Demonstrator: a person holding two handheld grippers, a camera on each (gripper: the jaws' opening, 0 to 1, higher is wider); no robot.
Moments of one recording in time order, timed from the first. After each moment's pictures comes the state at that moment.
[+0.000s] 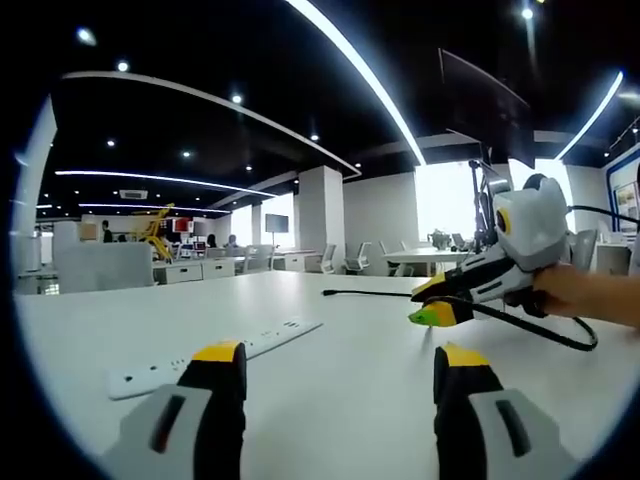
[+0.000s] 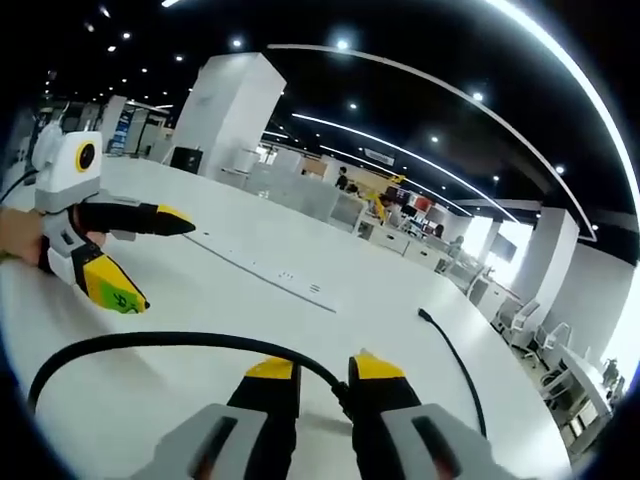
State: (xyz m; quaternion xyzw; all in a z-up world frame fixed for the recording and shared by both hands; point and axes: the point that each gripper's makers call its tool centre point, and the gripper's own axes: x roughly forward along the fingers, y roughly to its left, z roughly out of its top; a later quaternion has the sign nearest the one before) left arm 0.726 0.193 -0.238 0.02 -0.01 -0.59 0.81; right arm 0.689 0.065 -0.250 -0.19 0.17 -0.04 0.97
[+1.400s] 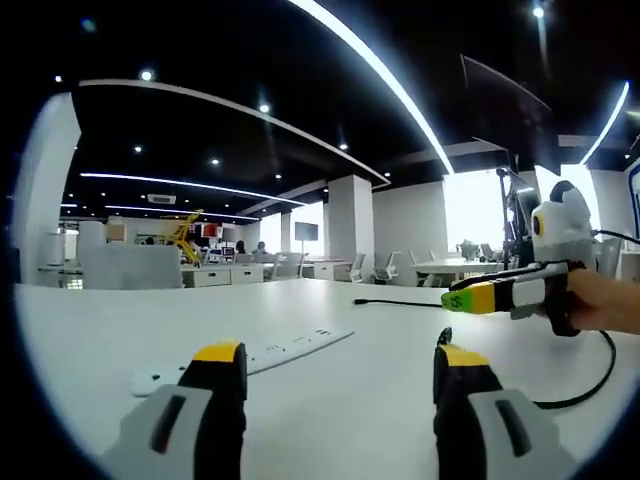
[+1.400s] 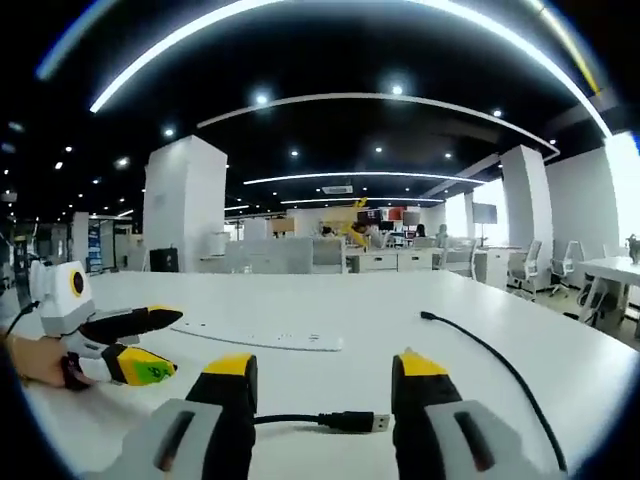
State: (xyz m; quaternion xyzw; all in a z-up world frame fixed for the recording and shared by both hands) left arm 0.754 0.205 -0.229 0.00 -0.02 -0.53 0.85; right arm 0.687 0.067 -0.221 0.01 0.05 -0.06 1.00
